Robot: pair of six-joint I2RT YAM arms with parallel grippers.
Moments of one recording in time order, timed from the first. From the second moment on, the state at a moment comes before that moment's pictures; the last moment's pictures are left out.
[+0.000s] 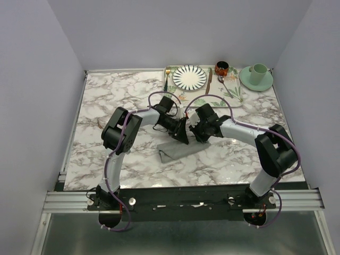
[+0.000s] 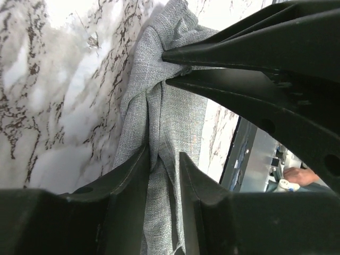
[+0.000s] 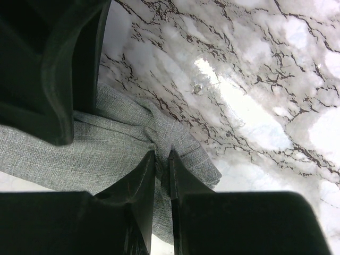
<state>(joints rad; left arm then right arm) -0.53 2.15 1.35 -0.32 1.02 -0.15 0.59 1.70 1.00 -0.34 -0.09 -0.26</state>
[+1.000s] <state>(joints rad) -0.54 2.15 1.47 -0.46 0.99 -0.12 0.58 1.67 0.97 -0.32 -0.09 -0.27</state>
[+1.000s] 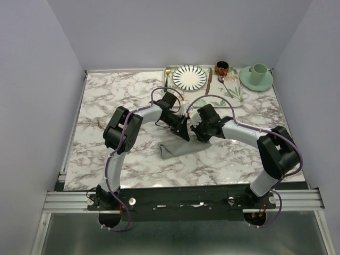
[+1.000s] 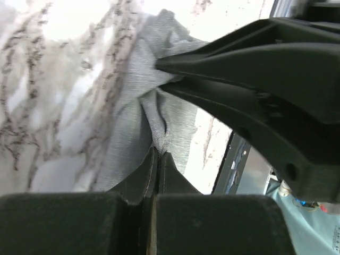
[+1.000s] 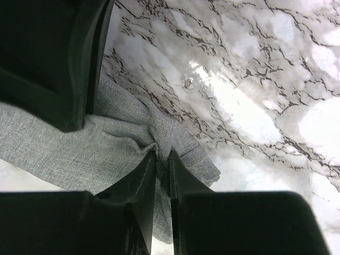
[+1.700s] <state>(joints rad) -0.49 2.26 1.48 -0.43 1.08 -0.14 0.58 1.60 1.00 -0.35 -0.07 -0.34</state>
